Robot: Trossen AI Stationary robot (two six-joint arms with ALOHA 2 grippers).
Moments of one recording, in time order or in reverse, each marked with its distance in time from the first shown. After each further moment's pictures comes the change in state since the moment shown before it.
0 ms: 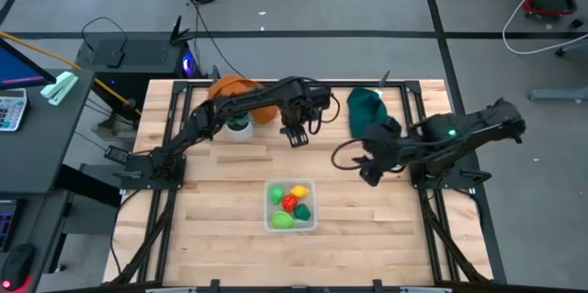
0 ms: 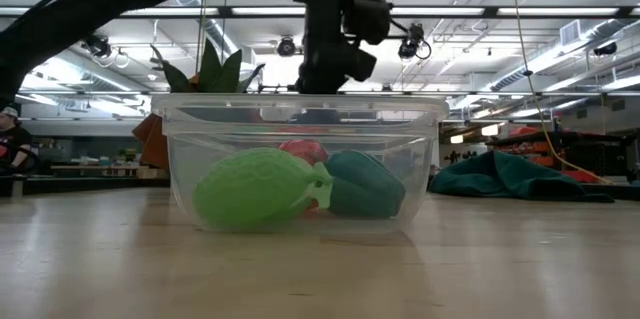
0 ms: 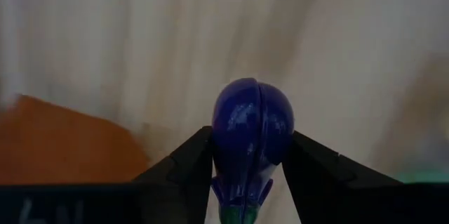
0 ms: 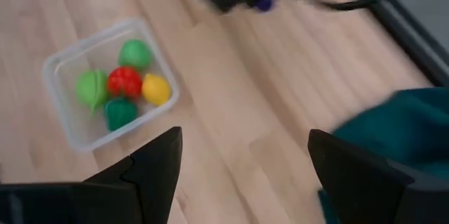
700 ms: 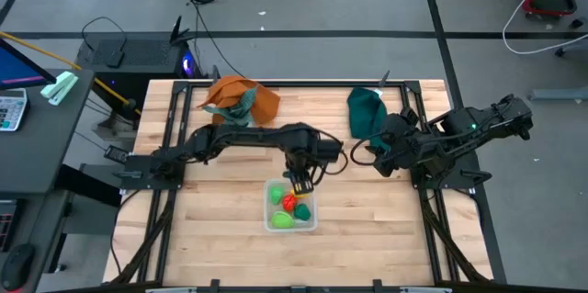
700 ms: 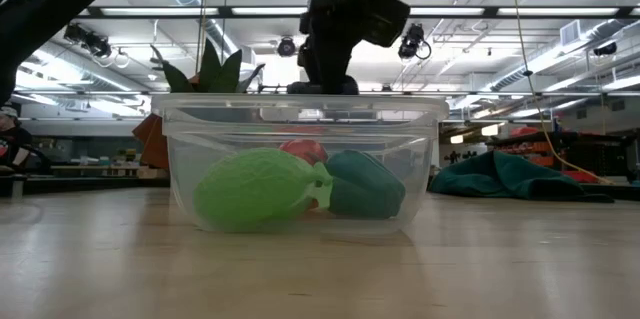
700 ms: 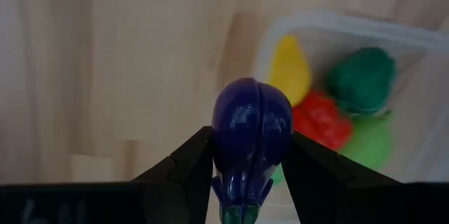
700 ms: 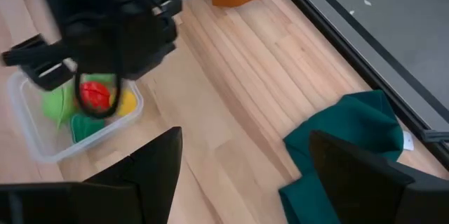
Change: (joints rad) left arm -0.293 -0.008 0.003 -0.028 0.114 -0.237; right arm 0.052 -0.111 0.000 -0.130 0.161 0.071
